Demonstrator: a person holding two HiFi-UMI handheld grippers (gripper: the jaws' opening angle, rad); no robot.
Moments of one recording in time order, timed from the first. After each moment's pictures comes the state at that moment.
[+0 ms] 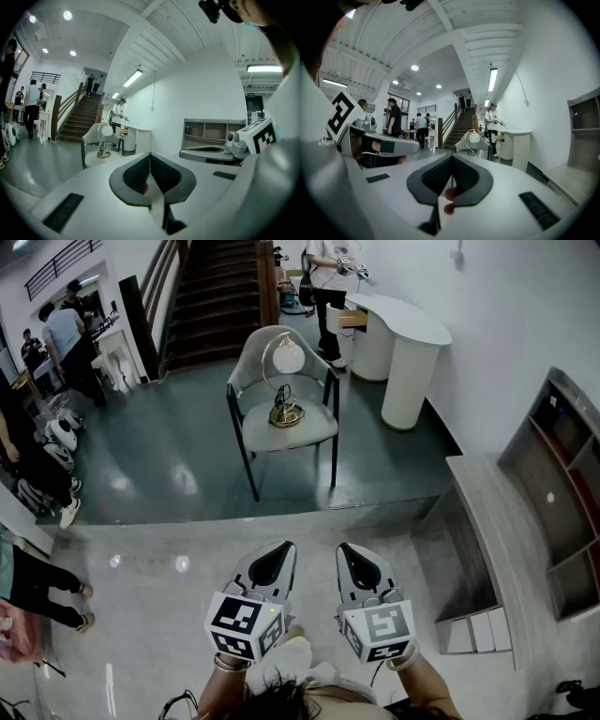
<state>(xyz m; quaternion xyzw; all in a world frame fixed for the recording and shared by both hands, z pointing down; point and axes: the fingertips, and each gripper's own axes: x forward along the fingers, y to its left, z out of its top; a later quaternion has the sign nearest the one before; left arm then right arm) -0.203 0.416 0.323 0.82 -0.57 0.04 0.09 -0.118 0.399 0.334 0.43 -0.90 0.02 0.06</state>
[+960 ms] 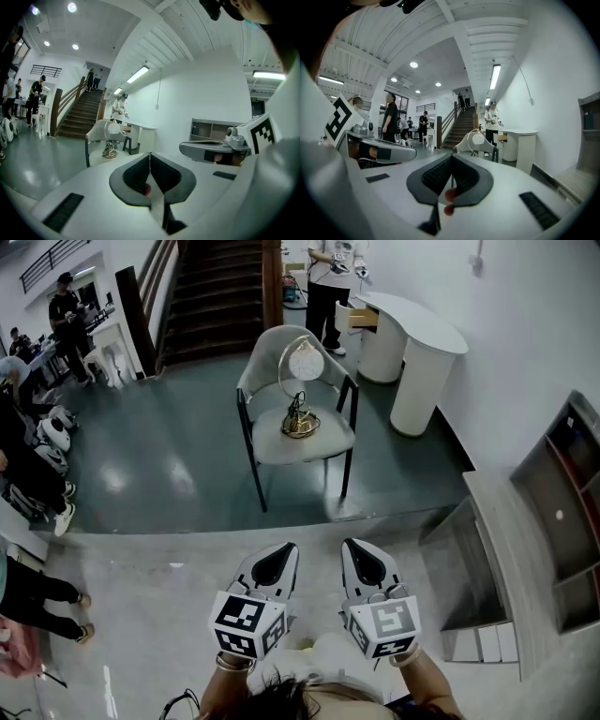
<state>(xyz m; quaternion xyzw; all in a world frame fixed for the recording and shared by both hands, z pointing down) -0.298 0.338 0.335 0.82 -0.56 0.04 0.12 -0.211 0.316 0.328 0.43 -0.90 0.02 0.06</state>
